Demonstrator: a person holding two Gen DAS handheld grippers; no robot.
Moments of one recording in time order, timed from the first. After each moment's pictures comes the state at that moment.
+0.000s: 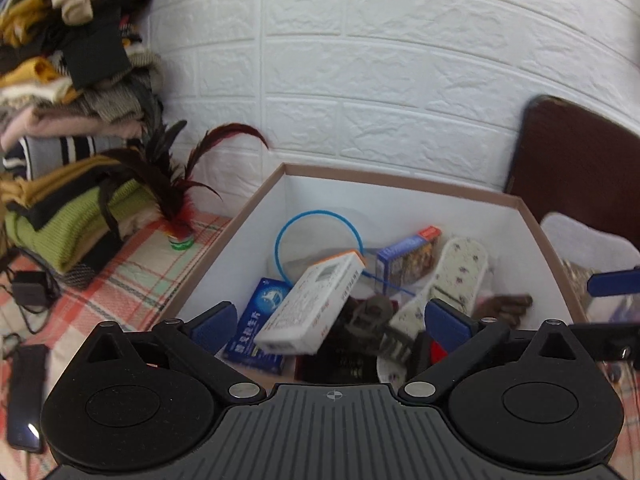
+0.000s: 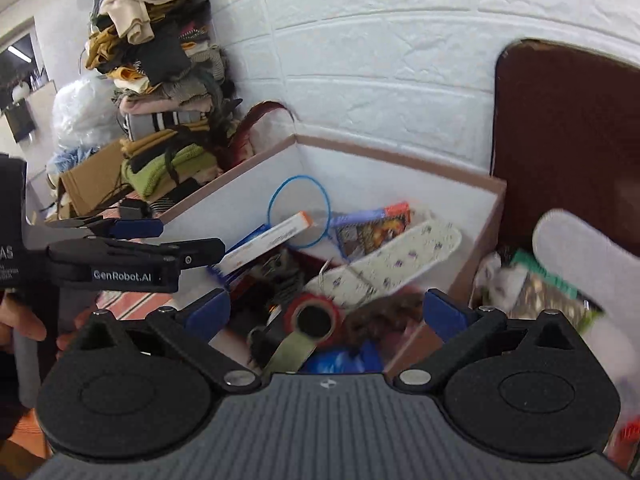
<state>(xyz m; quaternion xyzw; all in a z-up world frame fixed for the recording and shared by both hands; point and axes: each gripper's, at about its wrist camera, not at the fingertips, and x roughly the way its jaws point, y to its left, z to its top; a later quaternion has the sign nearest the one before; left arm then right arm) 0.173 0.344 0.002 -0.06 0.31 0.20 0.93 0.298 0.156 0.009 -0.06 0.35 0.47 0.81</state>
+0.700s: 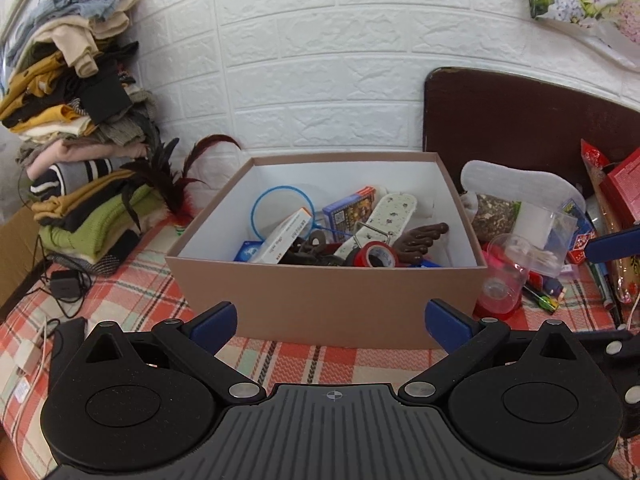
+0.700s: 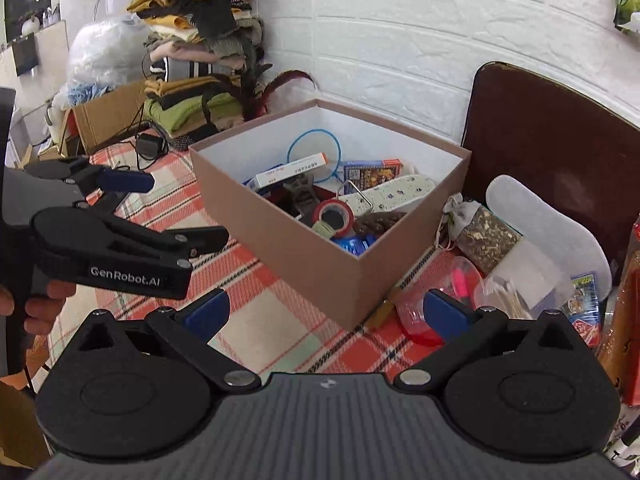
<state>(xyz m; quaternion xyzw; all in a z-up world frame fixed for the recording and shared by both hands) 0.096 0.242 0.026 -0.02 0.32 0.19 0.93 0.181 0.086 0.027 -0.16 0.32 0.44 0.82</state>
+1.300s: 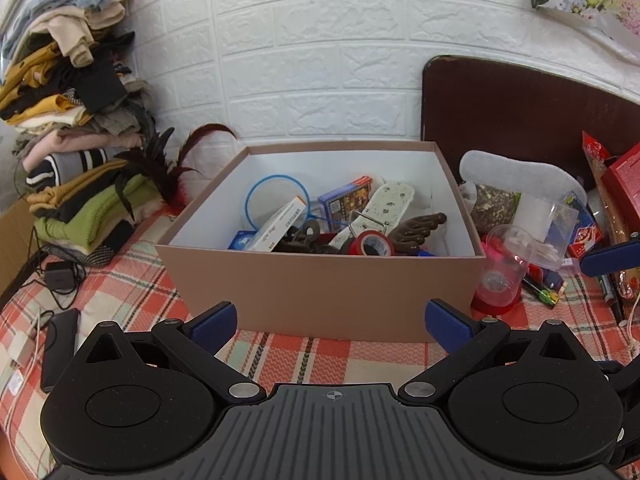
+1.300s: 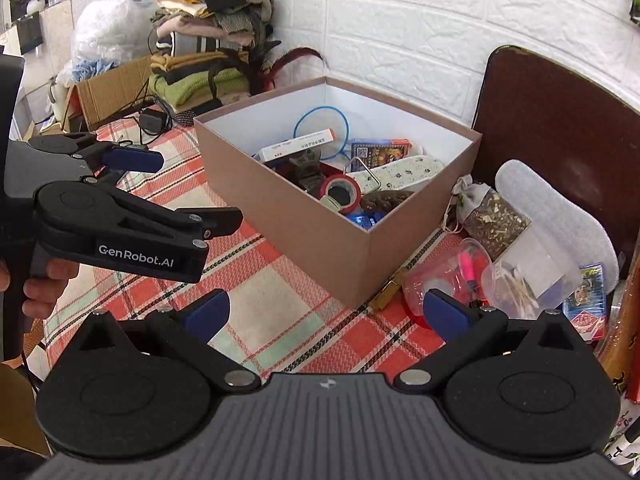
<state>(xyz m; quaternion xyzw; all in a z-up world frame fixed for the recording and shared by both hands) 0.101 0.242 0.014 -0.02 0.33 0.19 0.93 0.179 0.089 0.013 -0.18 0.33 0.45 0.81</state>
